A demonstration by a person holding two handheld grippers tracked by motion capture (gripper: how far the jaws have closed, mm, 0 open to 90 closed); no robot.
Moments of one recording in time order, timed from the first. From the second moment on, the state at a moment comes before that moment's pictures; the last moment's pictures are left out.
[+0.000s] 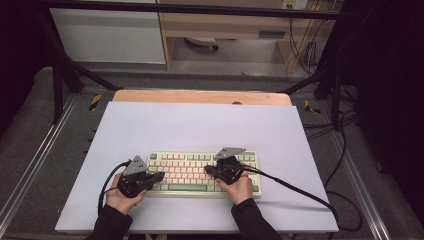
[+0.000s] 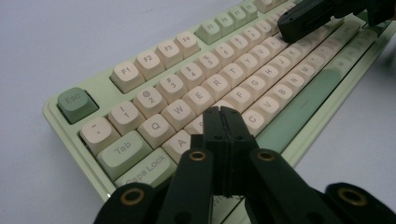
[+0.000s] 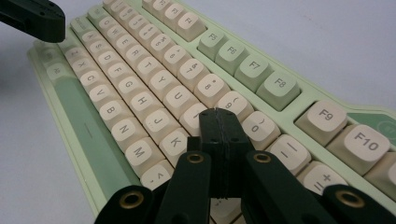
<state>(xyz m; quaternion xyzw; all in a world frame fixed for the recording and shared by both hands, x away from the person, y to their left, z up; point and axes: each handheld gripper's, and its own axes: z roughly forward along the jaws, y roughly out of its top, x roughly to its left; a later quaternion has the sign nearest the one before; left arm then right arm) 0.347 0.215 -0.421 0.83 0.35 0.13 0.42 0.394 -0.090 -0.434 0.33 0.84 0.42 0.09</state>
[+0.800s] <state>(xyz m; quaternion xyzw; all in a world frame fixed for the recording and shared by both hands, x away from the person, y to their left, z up) 0.347 0.218 -0.418 0.82 0.35 0.14 0.43 0.377 -0.096 -0.414 0.31 0.83 0.45 0.09</state>
